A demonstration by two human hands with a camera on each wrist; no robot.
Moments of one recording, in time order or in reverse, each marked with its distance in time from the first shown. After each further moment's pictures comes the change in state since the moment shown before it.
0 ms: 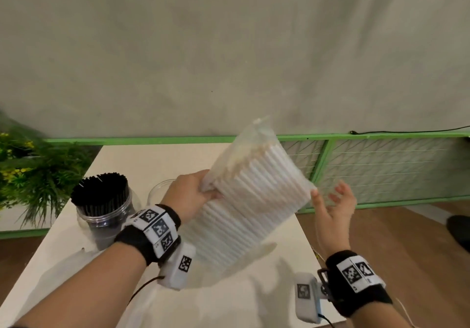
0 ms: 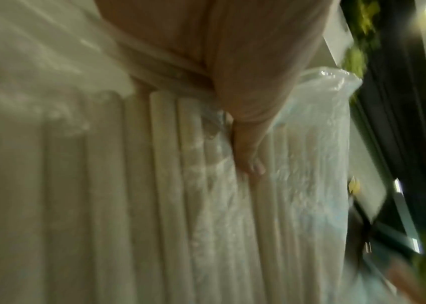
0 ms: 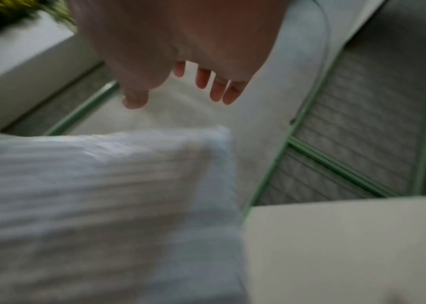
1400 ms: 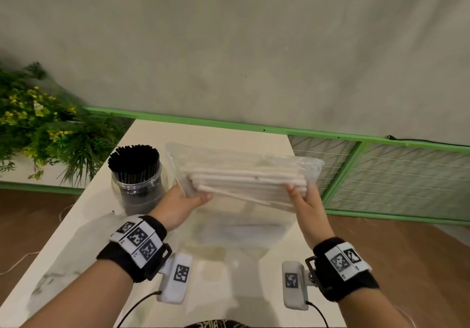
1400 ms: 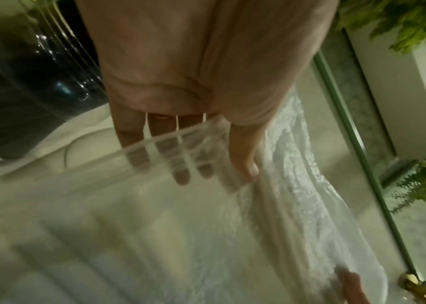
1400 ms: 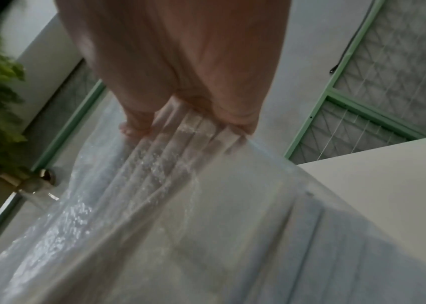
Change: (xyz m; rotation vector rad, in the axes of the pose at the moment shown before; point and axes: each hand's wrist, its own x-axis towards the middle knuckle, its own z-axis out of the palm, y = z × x) left_hand -0.061 -0.057 -0.014 -0.568 0.060 -0.209; right_hand -0.031 -0.039 0.064 0.284 -0.570 0.061
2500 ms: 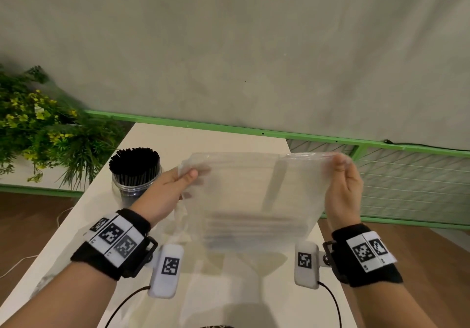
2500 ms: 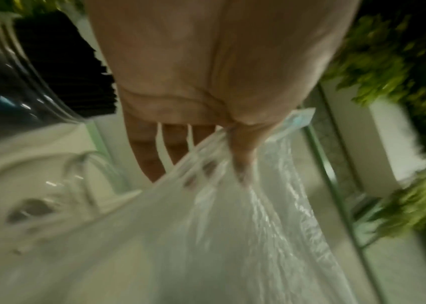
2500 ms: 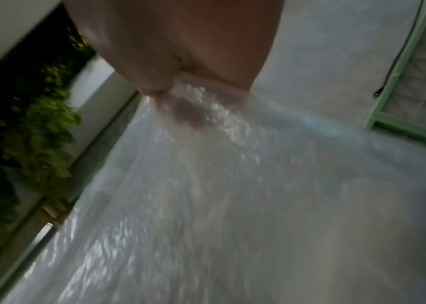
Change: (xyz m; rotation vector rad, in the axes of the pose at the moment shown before) left_hand -0.006 0.031 -0.020 -0.001 -0.008 0.026; right_hand 0.026 -0.034 -0.028 -0.153 0.354 -0.283
